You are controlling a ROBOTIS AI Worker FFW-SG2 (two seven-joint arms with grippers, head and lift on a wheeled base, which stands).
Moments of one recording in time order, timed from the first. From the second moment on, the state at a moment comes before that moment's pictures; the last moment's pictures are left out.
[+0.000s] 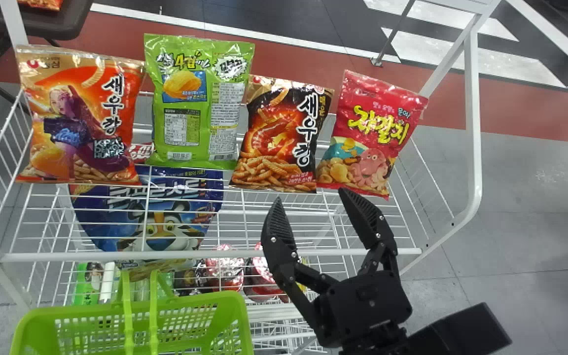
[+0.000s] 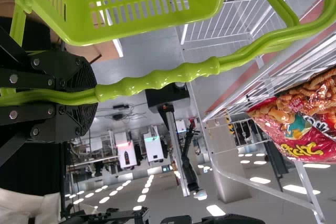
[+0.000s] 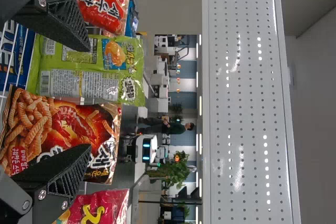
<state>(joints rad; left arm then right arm) 0.62 0.07 0.06 -2.22 0.50 1.32 -0.89 0.93 -0.18 0.15 -2.43 0.04 -0.17 -0.07</state>
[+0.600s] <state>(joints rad) 0.62 0.07 0.06 -2.21 0.51 1.32 -0.89 0.92 -0.19 0.15 -2.42 0.04 -0.17 -0.07</state>
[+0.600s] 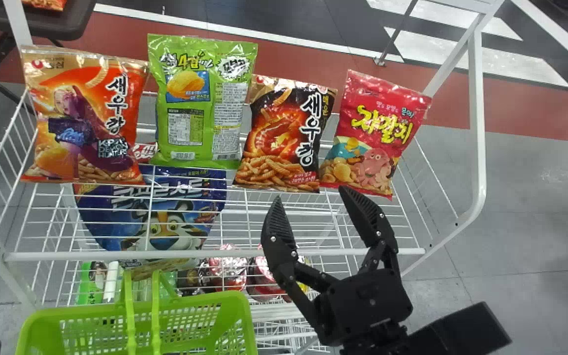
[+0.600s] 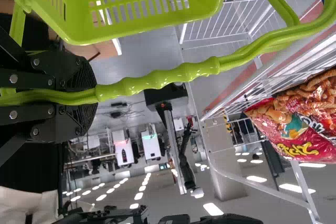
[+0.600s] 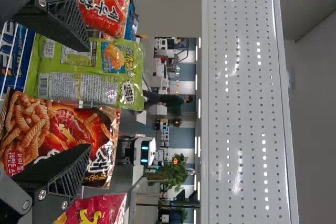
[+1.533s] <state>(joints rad) 0.63 0.08 0.03 -2.23 0.50 1.31 -0.90 0.66 -0.20 0.29 -2.21 0.01 -0.21 -0.02</state>
